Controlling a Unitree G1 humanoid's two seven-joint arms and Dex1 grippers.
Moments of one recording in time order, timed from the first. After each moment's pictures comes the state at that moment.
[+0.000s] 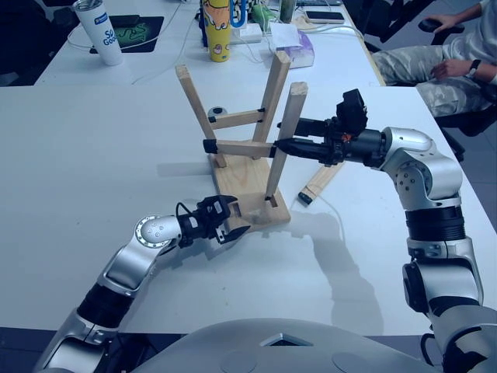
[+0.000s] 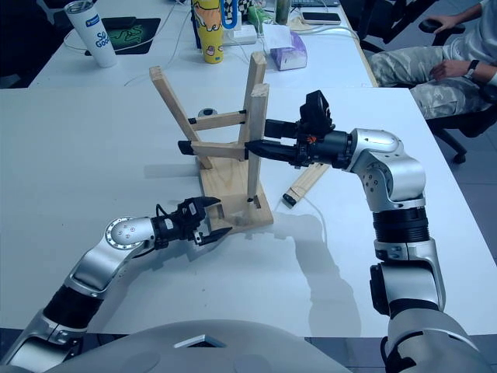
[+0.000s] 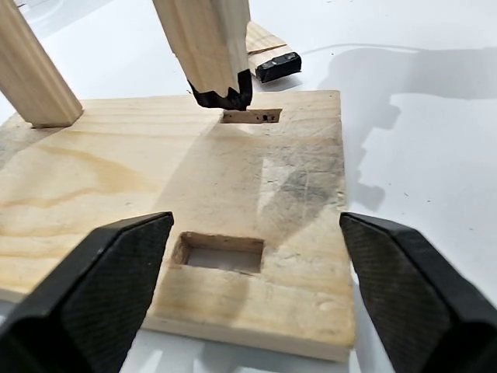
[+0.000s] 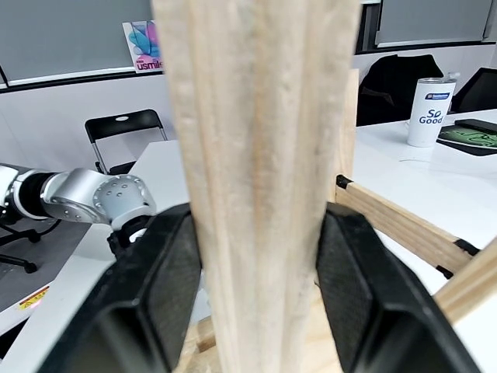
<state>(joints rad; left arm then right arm) -0.05 0.54 -0.38 -0.22 -0.10 0.27 -0.76 -0.55 -0.52 0.03 0.08 0.60 0.50 1.22</state>
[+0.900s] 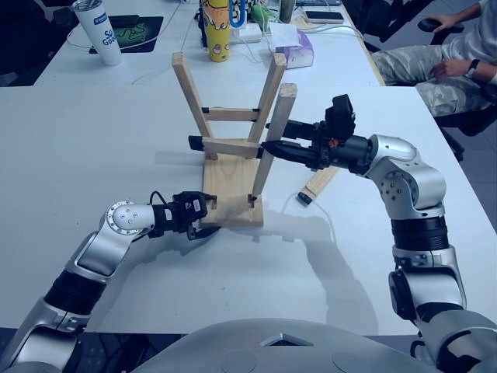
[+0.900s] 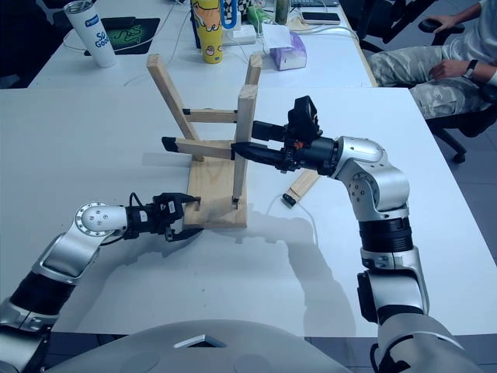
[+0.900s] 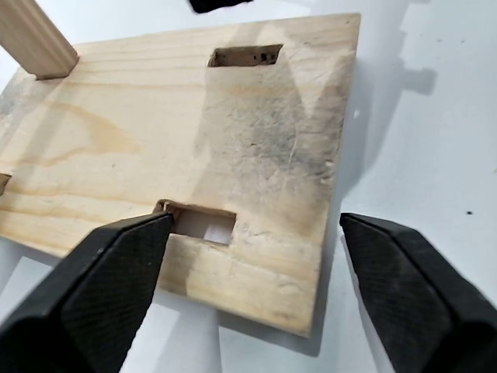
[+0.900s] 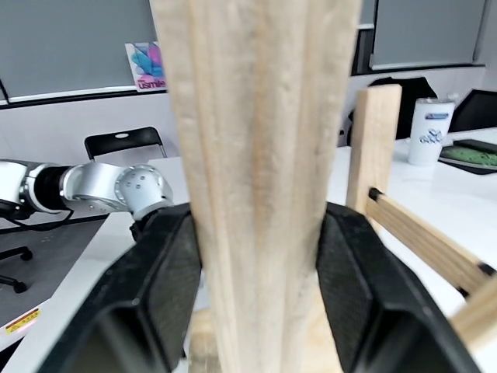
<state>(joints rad) -0.10 0.71 -0.31 -0.17 -0.03 0.23 -0.93 -0.48 -0.42 0.04 -0.04 0.60 0.48 1.14</state>
